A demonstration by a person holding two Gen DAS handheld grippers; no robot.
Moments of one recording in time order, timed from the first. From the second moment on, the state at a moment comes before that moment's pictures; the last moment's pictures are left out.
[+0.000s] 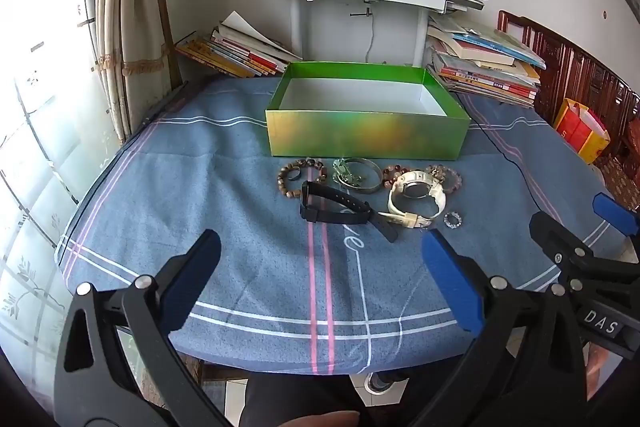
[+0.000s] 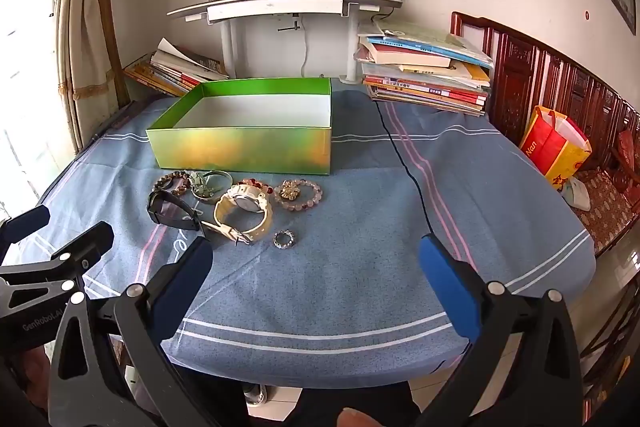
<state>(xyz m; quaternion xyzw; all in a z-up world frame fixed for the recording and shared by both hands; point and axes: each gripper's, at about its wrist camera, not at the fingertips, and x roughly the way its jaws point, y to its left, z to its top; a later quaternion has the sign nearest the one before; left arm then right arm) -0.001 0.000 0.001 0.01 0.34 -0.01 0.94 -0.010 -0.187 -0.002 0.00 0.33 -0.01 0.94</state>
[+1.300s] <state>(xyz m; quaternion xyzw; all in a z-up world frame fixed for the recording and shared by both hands) -0.002 -0.001 -0.001 0.02 0.34 -0.01 0.94 -0.010 -0.187 -0.009 0.01 0.33 -0.01 0.94</state>
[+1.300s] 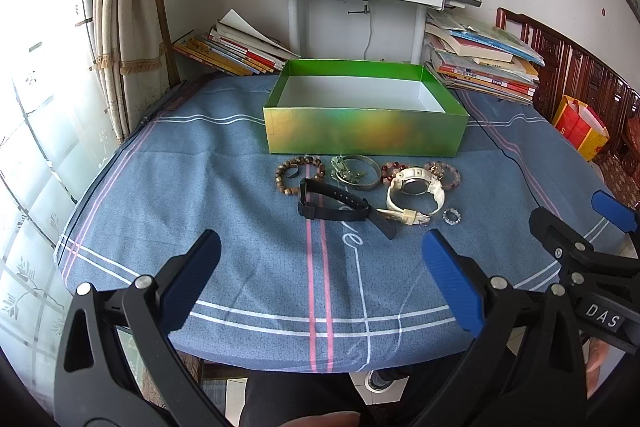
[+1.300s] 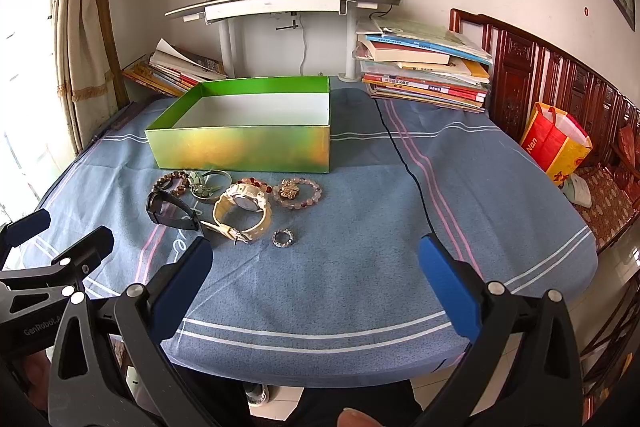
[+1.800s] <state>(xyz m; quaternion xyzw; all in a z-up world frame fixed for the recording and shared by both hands) -0.003 -0.002 -0.003 0.02 0.34 -0.01 0.94 -0.008 -0.189 -0.008 0.01 0.33 0.00 0.94</state>
